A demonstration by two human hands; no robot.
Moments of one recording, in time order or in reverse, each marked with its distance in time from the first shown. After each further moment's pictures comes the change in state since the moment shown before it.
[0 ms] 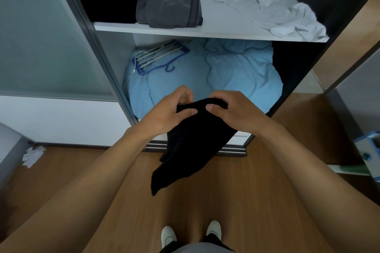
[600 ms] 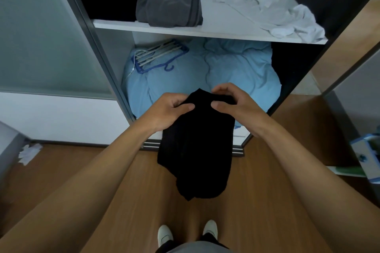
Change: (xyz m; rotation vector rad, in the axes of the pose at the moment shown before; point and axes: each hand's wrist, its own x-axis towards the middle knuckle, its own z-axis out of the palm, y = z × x) left_hand 0.004 0.000 0.001 -0.170 0.020 -0.120; right_hand -0.003 0.021 -0.003 0.579 0.014 0.153
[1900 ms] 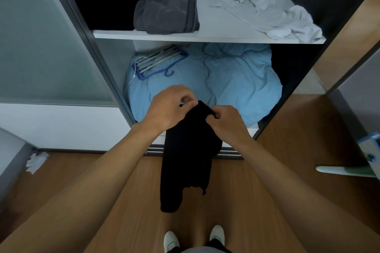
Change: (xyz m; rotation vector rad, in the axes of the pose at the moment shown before) left_hand 0.018 0.015 0.003 0.655 0.223 0.176; right_hand 0.003 0.022 0.041 -0.445 0.296 0.036
